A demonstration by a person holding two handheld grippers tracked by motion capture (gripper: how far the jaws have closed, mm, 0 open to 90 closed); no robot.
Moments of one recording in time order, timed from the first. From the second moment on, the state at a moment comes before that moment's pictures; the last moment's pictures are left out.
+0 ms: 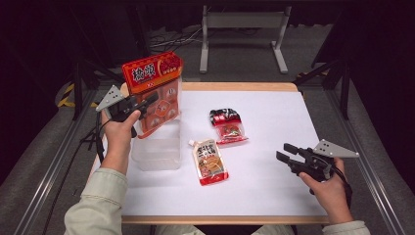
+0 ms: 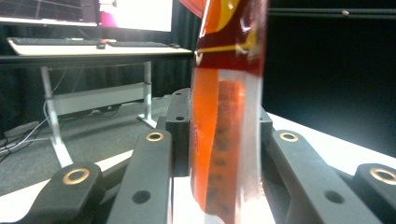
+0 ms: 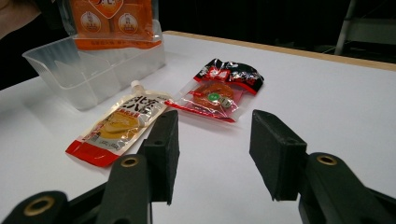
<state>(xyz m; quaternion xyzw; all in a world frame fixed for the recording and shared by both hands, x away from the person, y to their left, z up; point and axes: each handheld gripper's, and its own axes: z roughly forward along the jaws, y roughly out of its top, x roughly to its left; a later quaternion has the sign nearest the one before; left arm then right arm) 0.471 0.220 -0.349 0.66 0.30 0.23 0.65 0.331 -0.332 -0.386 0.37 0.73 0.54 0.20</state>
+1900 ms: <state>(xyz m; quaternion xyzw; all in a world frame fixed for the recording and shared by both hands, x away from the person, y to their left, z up) 0.461 0.243 -0.374 0.75 0.40 0.15 0.51 0.334 -0.326 -0.387 0.36 0.73 0.55 0.19</state>
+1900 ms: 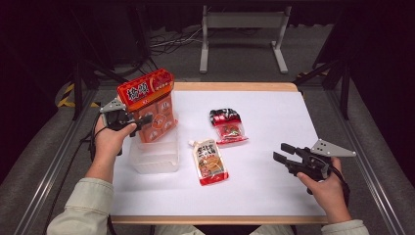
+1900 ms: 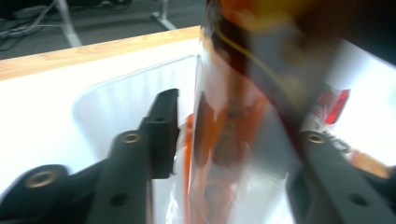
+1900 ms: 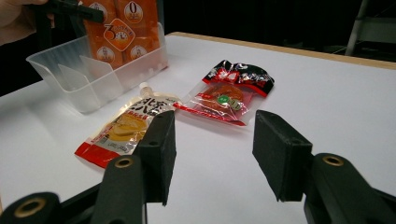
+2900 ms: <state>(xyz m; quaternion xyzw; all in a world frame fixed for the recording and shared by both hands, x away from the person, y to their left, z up) 0.368 0.240 -0.343 0.74 0.37 0.20 0.52 0.345 -0.315 -0.384 0.32 0.75 0.53 0.23</state>
